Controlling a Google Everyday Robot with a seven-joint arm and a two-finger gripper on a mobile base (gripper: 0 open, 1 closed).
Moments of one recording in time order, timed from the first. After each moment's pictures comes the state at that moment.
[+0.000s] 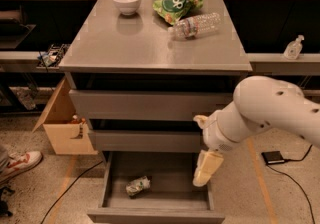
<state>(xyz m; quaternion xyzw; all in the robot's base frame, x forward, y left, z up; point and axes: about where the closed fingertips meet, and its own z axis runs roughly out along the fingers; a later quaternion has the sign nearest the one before) 0.451 -0.108 0.700 -0.66 0.72 0.10 0.19</state>
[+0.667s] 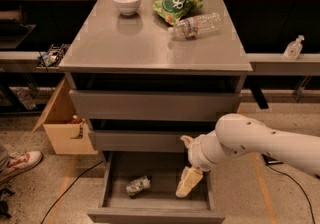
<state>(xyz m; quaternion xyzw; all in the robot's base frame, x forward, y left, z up) 0.468 -0.075 0.579 -0.63 0.73 0.15 0.22</state>
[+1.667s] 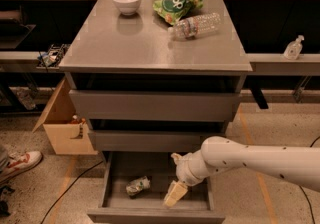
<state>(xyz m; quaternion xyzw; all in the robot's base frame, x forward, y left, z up) 0.467 -0.039 0.471 -0.59 0.75 0.22 0.22</state>
